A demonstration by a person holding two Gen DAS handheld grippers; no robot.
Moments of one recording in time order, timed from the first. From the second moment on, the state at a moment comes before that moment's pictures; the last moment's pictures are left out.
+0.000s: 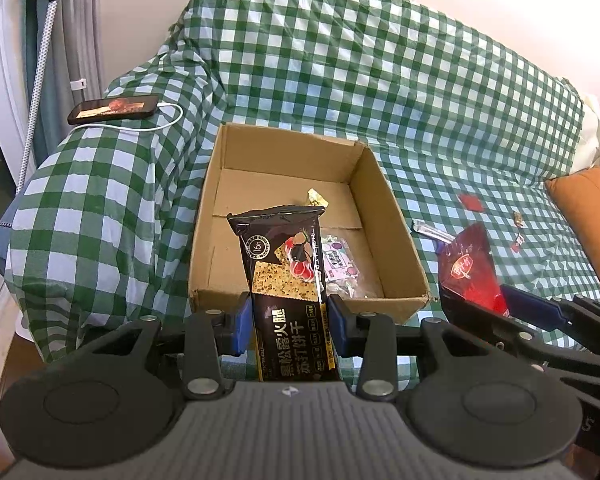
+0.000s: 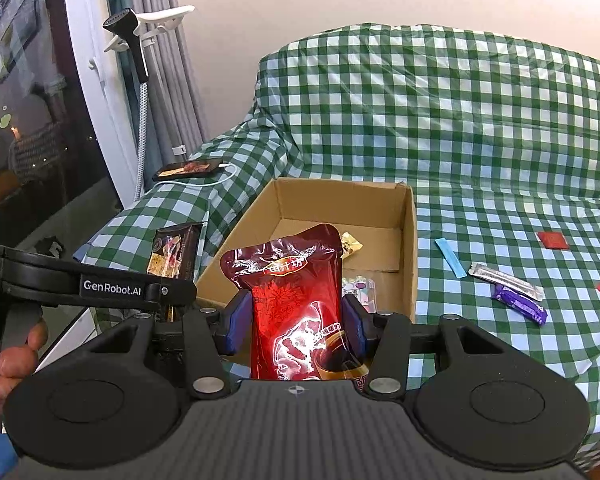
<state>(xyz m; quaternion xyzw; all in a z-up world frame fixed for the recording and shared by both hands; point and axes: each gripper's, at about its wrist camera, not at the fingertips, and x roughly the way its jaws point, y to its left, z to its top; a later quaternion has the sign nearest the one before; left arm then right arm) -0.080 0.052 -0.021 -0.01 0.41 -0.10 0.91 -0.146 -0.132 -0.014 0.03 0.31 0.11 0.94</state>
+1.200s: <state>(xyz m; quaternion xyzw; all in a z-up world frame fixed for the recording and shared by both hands) 0.095 0.025 -0.068 -0.01 0.43 -0.08 0.90 0.019 -0.145 -0.068 0.05 0.35 0.06 0.93</state>
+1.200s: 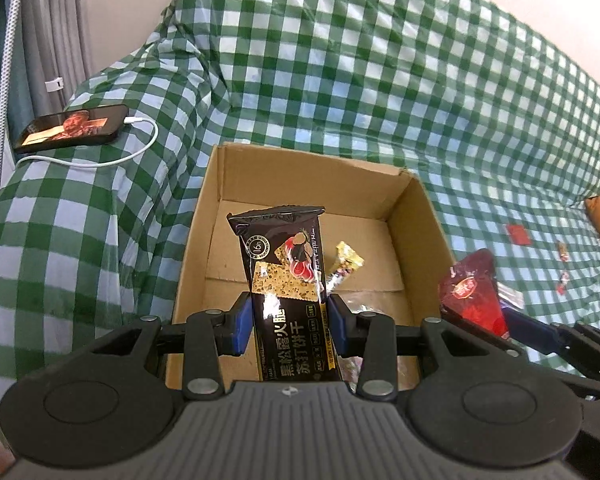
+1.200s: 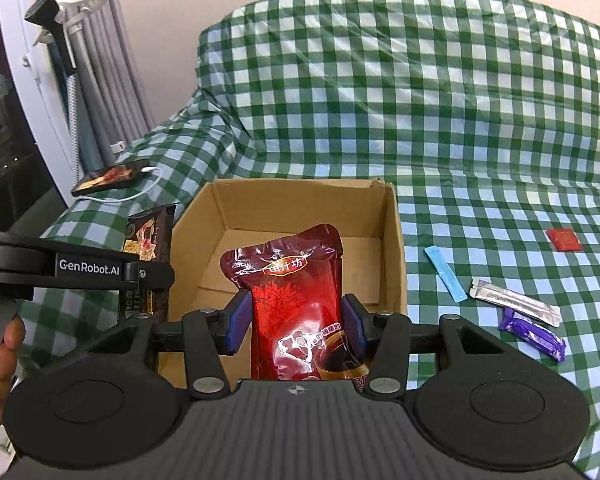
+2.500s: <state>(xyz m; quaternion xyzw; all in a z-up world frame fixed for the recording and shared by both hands) 0.115 0.030 -0.097 0.02 0.45 -0.04 0.89 0.062 -0.156 -0.094 0.10 0.37 0.05 0.92</state>
